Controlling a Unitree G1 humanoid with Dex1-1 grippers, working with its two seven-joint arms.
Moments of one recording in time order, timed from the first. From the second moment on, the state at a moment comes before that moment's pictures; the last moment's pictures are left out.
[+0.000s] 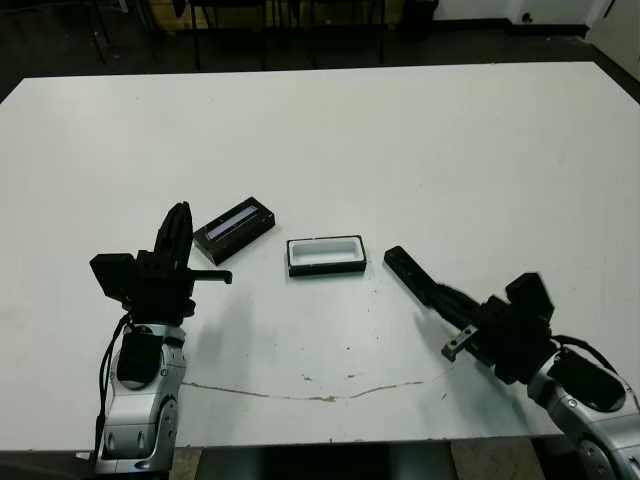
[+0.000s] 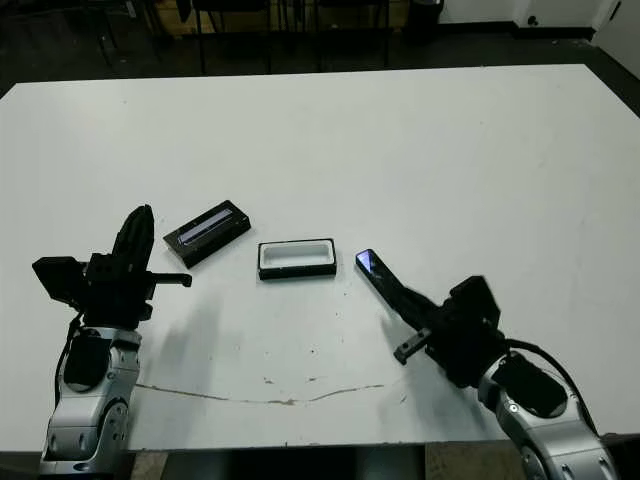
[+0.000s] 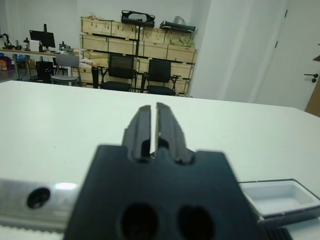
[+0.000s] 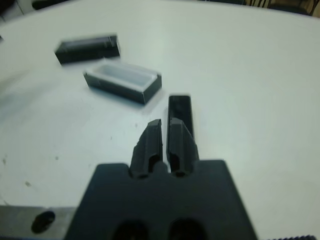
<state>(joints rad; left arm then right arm) 0.08 0.08 0.06 -0.18 -0.17 -0.13 -0.10 0.21 -0.48 -0.05 -0.57 0.37 0.54 0.46</state>
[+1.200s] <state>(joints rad) 0.11 0.08 0.04 -0.20 -0.16 -0.12 -0.10 -0.09 -0.71 0.11 -0.41 0.33 0.77 0.57</state>
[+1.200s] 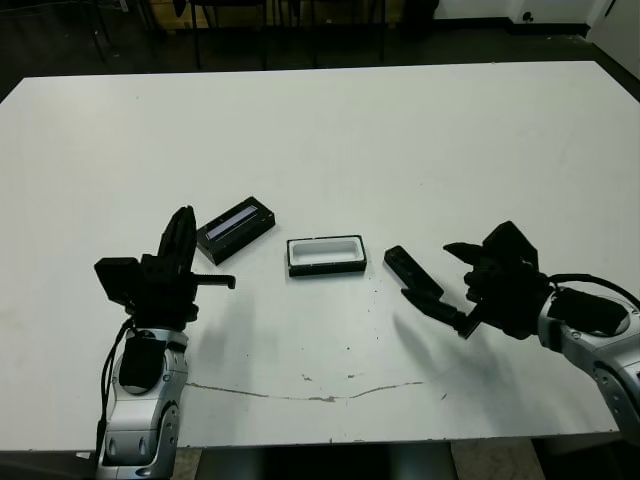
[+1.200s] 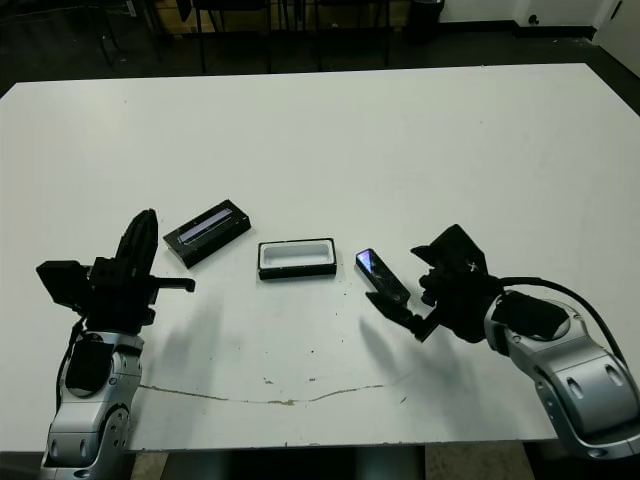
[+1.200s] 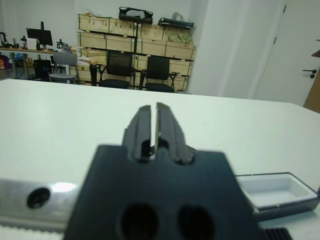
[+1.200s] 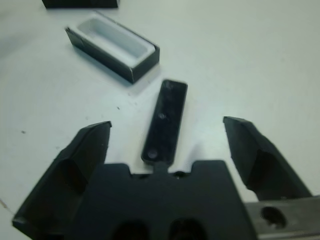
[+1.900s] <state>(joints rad) 0.12 0.09 0.04 -0.21 -0.15 -0.12 -0.10 0.00 -0.64 0.13 -0.39 0.25 0.70 0.48</state>
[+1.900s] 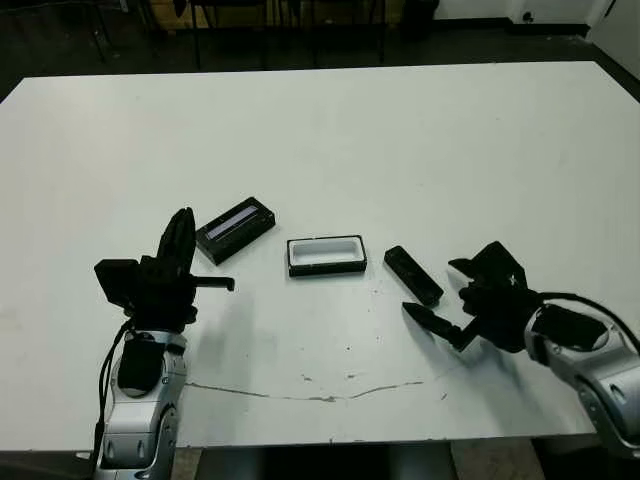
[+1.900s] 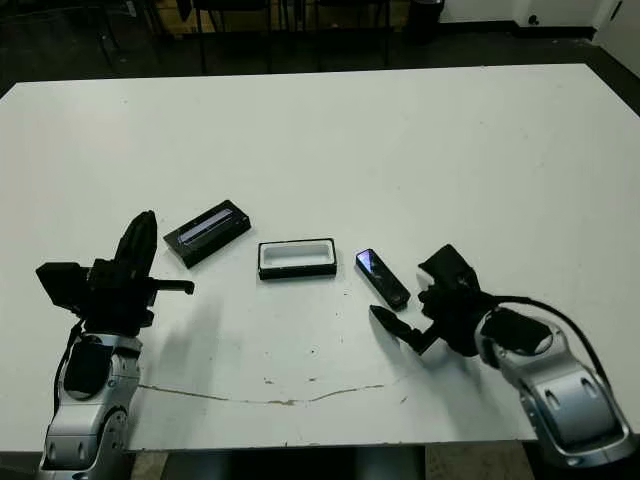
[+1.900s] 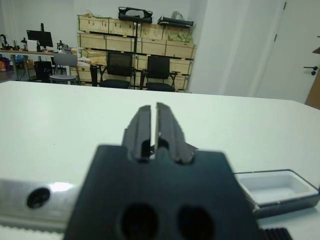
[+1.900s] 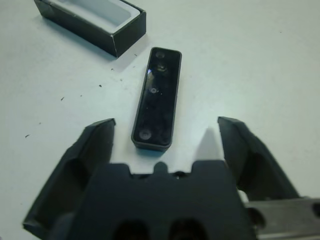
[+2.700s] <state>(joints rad) 0.12 0.09 0.04 -0.21 -0.15 -0.12 -0.10 0.01 -0.63 0.12 -0.31 0.22 0.57 0.55</state>
